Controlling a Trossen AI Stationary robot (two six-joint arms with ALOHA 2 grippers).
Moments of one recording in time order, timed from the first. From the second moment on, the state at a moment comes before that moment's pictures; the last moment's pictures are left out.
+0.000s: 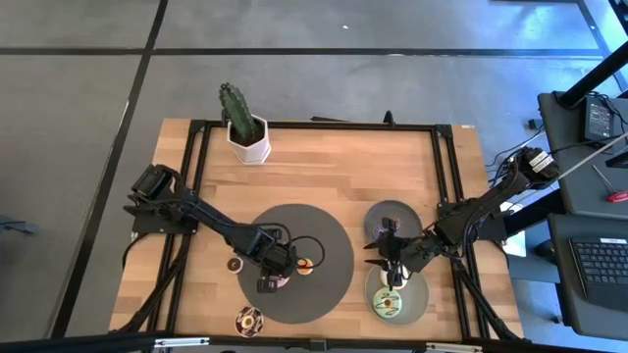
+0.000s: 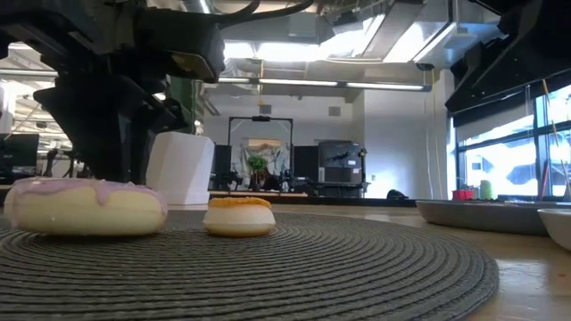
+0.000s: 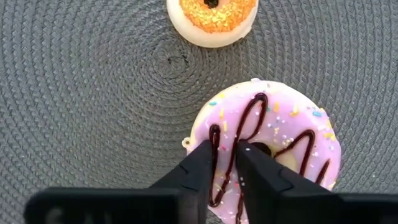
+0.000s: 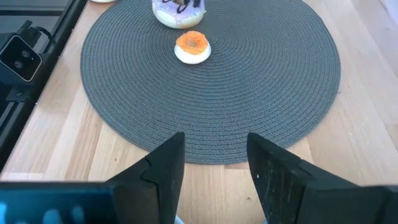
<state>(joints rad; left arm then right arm) -0.43 1.78 1.12 -0.62 -0.04 -0.44 0.62 1.29 0.62 -0.07 0.44 0.41</state>
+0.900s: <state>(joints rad) -0.30 1.74 1.24 -0.37 -0.84 -0.33 0.42 1.29 0.62 0.27 0.58 -0.14</state>
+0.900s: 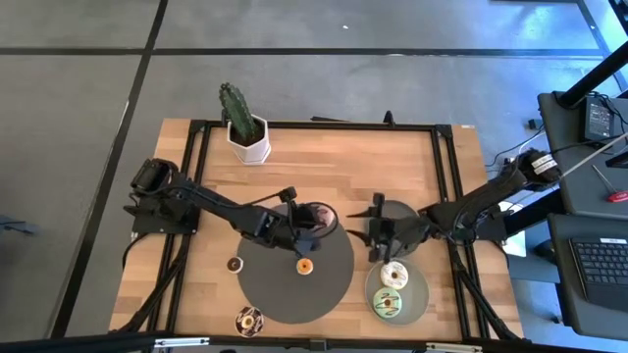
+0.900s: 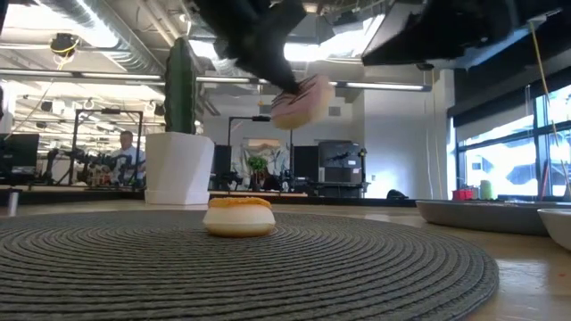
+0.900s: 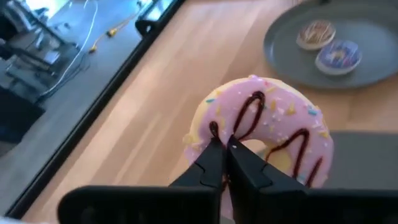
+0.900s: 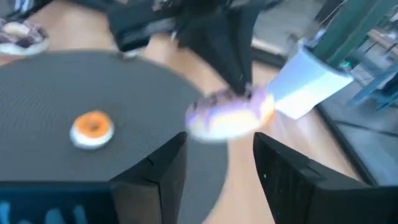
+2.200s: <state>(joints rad) -0.29 1.74 1.24 -0.20 -0.95 -0.22 0.30 1.43 0.62 0.57 0.64 -0.27</state>
